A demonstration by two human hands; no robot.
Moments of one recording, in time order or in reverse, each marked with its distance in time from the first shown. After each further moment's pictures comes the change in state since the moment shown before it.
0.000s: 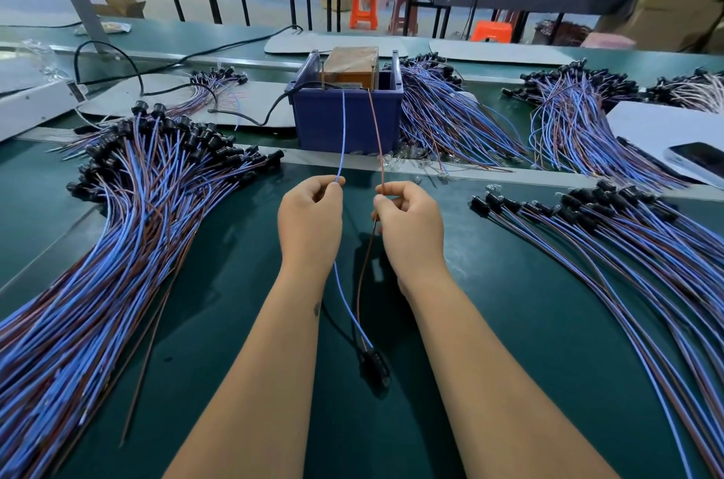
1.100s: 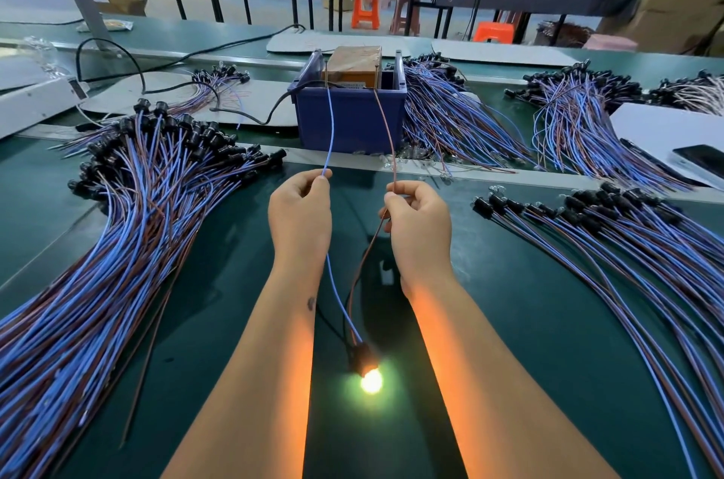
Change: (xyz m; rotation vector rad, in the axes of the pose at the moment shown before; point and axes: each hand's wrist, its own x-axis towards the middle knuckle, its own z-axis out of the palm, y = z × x) left_hand 0.006 0.003 -0.007 -0.123 0.060 -0.061; right_hand 0.001 0.002 0.000 0.093 0.068 0.023
